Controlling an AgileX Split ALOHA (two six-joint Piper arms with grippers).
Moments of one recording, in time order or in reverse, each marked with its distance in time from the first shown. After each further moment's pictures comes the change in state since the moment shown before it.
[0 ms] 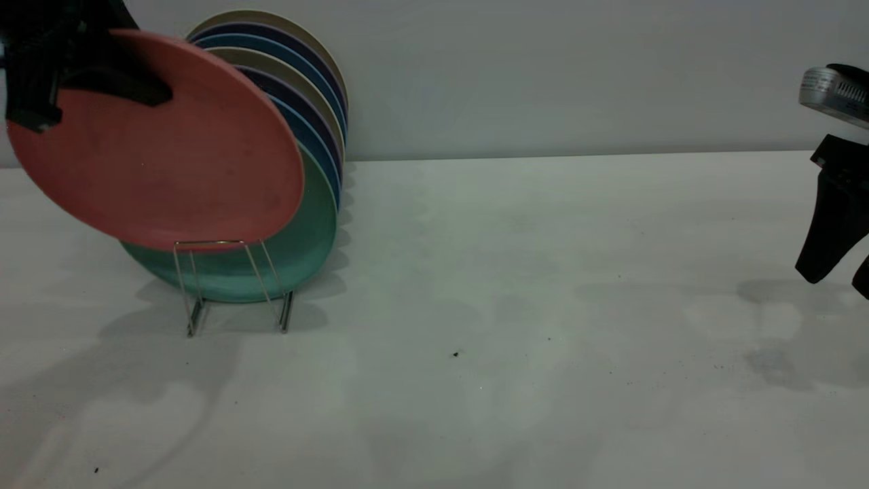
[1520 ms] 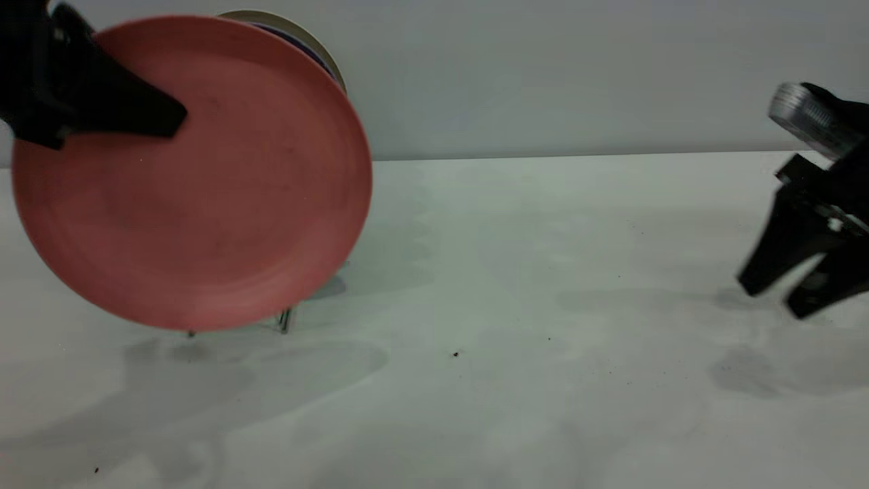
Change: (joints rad) left arm 0.000 -0.203 0.281 -0.359 0.064 -0.195; right arm 0.000 0.038 0.087 0.235 -0.071 -0.230
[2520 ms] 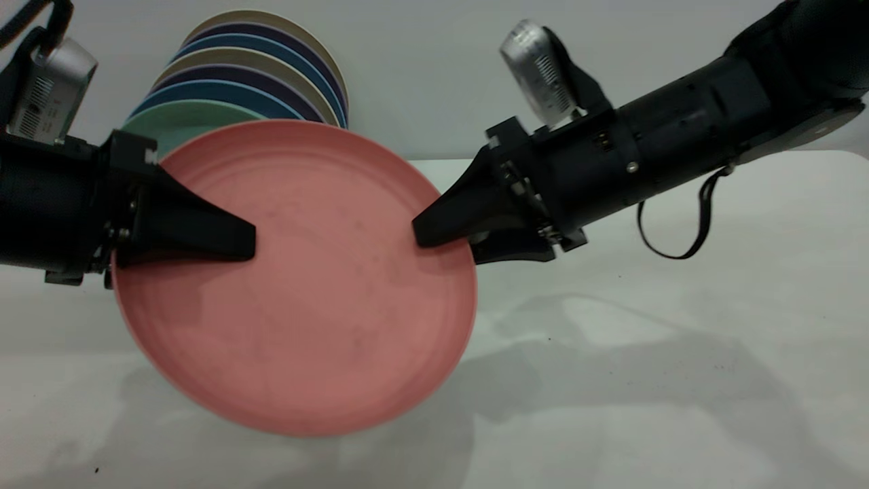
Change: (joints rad) left arm 0.000 0.187 0.300 -0.620 0.169 -0.284; right arm 0.432 0.076 0.017 0.848 0.068 -0.641
